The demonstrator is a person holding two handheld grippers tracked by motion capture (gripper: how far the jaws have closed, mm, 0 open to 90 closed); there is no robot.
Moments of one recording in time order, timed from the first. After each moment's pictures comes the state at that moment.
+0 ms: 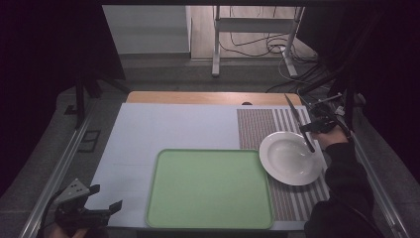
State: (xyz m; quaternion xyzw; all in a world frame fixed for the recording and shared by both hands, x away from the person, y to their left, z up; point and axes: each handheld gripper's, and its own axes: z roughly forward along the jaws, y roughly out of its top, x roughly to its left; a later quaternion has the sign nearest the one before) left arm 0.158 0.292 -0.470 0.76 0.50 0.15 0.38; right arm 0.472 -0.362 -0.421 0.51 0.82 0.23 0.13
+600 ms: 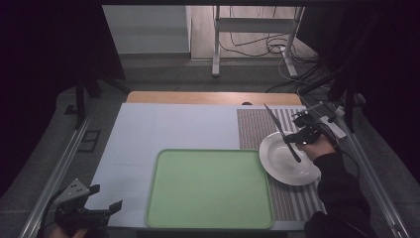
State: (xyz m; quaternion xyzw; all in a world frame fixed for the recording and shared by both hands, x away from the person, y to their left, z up) left arm 0.158 0.291 -0.470 0.76 0.50 0.15 0.38; right arm 0.432 -0.309 -0.426 0.46 0.85 0.23 0.10
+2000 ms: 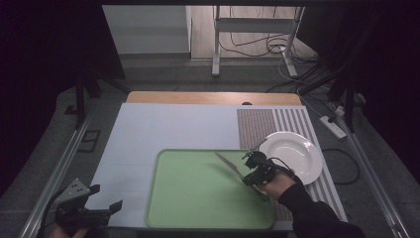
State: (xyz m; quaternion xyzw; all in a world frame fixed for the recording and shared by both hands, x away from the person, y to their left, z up) left arm 0.158 0.291 -0.471 0.76 0.50 0.15 0.38; right arm 0.337 -0.185 -0.481 0.33 0.93 0.17 0.00
